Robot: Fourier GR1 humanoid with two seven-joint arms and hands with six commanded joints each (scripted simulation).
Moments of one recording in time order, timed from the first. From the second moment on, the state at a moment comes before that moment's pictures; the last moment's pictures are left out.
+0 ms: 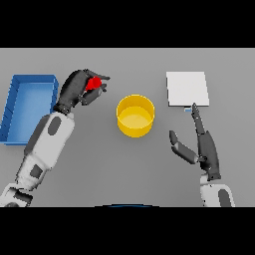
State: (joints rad) left arm -0.65 0.18 -0.19 -0.98 -0.47 0.12 -0.16; right arm 0.12 -0.05 0.14 -1.69 0.29 -0.07 -0.15
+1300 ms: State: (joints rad) left arm -1.17 0.25 -0.91 -0.73 -1.11 -0.29 -0.04; right arm 0.10 -0.05 0.15 -1.70 0.28 -0.04 -0.12
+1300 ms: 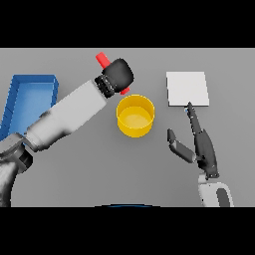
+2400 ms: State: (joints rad) left arm -1.36 0.16 -1.14 -0.62 -1.37 -0.28 -0.15; right arm 0.10 -0.02 0.17 -1.69 0.31 -0.08 -0.15
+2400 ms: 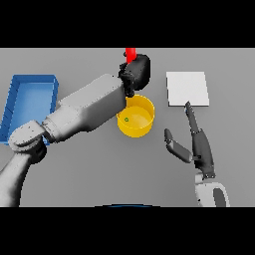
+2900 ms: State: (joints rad) left arm -1.58 0.28 -0.78 -0.38 -1.16 -0.25 -0.11; right arm 0.09 -0.03 0.16 -1.69 0.31 -0.08 -0.14
